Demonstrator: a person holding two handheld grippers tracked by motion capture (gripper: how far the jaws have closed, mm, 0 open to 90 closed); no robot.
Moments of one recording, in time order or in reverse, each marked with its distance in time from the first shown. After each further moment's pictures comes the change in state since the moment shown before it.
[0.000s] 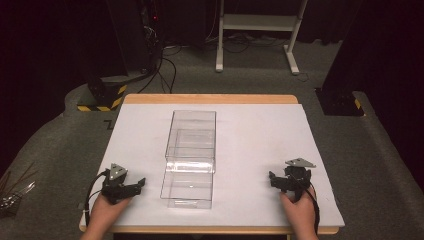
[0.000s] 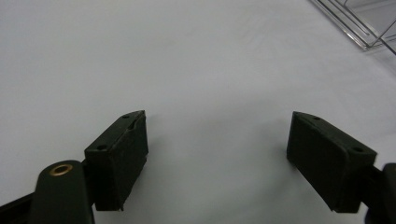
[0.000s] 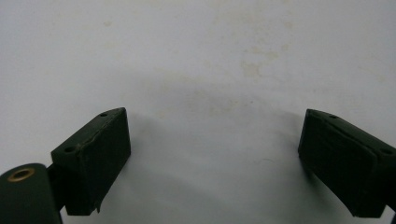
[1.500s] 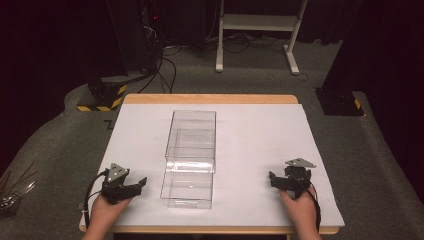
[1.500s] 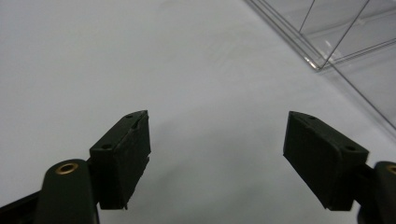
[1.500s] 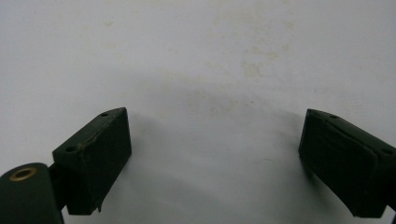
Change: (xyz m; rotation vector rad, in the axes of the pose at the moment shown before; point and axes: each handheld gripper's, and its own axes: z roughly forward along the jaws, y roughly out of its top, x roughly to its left) left arm -0.009 0.008 -0.015 -0.068 -0.047 0.030; right arm 0.000 0.000 0.000 -0.002 0.003 -0.004
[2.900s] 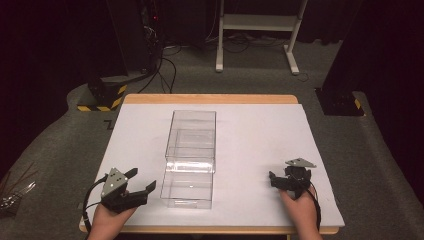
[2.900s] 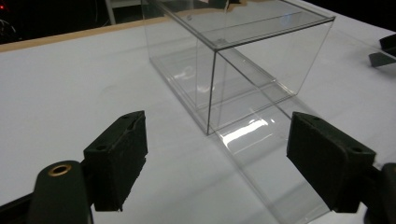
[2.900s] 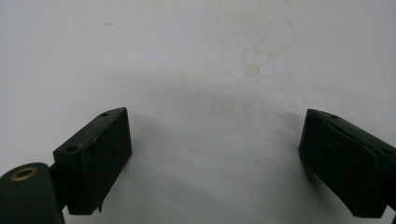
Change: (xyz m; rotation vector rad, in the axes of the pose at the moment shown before) left arm -0.052 0.029 -0.059 -0.201 -0.138 0.035; right arm 0.000 0.000 0.000 -0.001 0.003 -0.001
